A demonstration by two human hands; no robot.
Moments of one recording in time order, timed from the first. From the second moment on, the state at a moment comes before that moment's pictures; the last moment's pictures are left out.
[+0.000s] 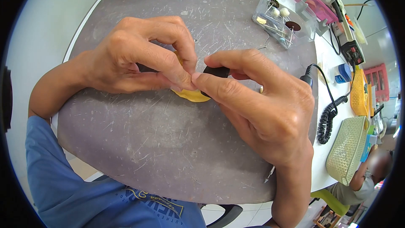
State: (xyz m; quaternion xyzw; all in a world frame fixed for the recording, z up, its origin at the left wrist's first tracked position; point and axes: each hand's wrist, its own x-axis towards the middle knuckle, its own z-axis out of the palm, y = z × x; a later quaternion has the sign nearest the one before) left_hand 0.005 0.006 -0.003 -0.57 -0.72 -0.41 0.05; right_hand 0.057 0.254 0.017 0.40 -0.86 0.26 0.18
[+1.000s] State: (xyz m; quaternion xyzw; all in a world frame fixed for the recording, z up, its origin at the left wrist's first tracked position) left_hand 0.014 0.008 0.003 -0.50 -0.78 -0.38 0.04; right_hand 0.056 0.264 0.024 0.32 -0.90 0.22 0.18
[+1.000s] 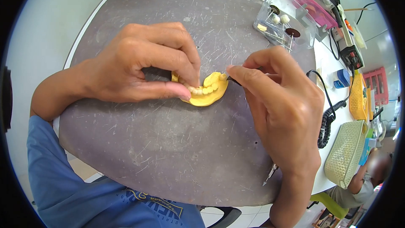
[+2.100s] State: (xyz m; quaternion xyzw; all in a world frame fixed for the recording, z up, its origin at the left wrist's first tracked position) left_hand 0.041 0.014 0.011 -0.46 -0.81 -0.35 0.05; right_hand 0.153 0.332 0.010 -0.11 -0.90 0.42 0.10
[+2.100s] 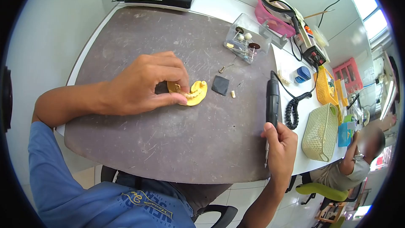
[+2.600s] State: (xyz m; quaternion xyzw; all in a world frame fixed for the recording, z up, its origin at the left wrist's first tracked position) left_hand 0.041 0.017 0.005 -0.46 -0.79 -0.39 0.08; right_hand 0.184 0.292 -0.003 -0.04 -0.71 0.70 0.11
